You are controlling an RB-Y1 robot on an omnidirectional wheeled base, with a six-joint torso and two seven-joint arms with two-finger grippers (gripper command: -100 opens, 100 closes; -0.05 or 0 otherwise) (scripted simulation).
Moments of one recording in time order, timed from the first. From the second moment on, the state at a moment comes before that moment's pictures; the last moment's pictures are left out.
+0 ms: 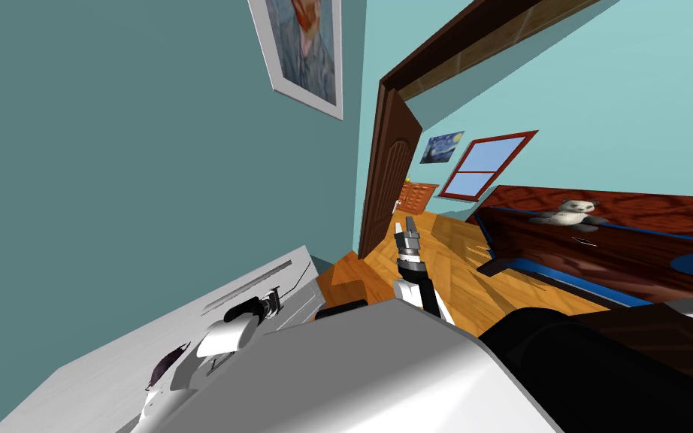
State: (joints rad) left arm 0.38 0.57 -0.07 -1.79 0.44 0.81 0.52; right arm 0.55 0.04 -0.07 -2.32 -0.04 -0.47 0.10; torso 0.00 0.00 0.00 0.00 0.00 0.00
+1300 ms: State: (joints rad) left arm 0.39 0.58 -0.07 -1.82 0.45 0.82 0.53; right arm 0.55 0.04 -0.07 -2.32 -0.04 -0.47 0.10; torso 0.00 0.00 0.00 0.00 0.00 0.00
